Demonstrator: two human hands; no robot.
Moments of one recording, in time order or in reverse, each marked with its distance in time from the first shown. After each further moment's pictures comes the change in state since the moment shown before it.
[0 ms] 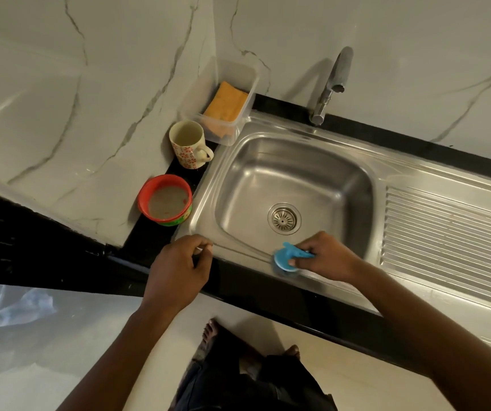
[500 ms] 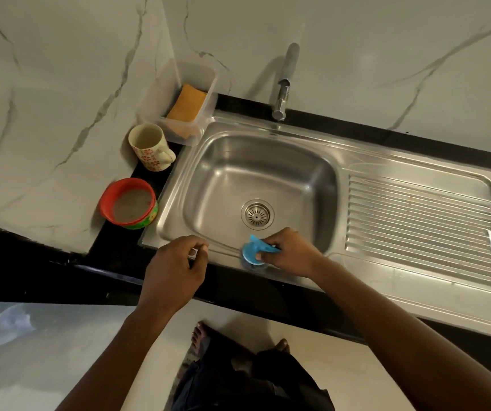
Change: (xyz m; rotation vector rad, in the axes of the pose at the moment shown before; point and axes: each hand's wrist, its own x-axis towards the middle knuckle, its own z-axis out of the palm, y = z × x) left_hand -0.005 0.039 0.044 0.031 -0.014 0.035; right_hand -0.014 0.005 0.012 0.103 0.037 0.044
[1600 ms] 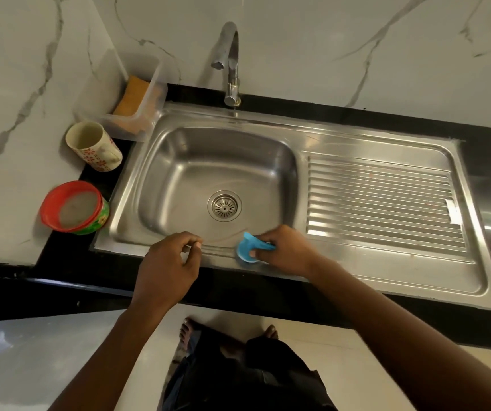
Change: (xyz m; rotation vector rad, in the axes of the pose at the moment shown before) left_hand 0.004 0.042 0.062 0.076 -0.046 0.121; right_hand -0.051 0.059 -0.025 -0.002 0.053 0.086
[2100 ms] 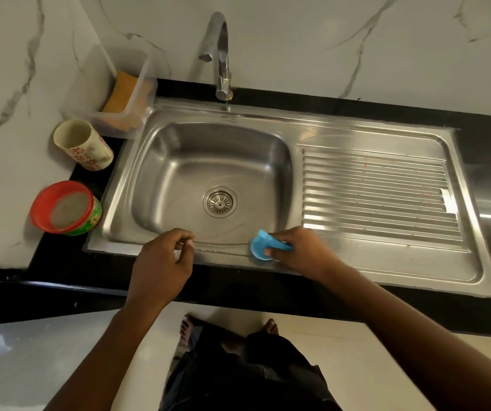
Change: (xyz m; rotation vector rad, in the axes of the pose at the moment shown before) left_hand 0.000 0.000 0.001 -0.026 -0.005 -0.047; right_hand -0.032 0.025 -0.007 0.018 0.062 0.095
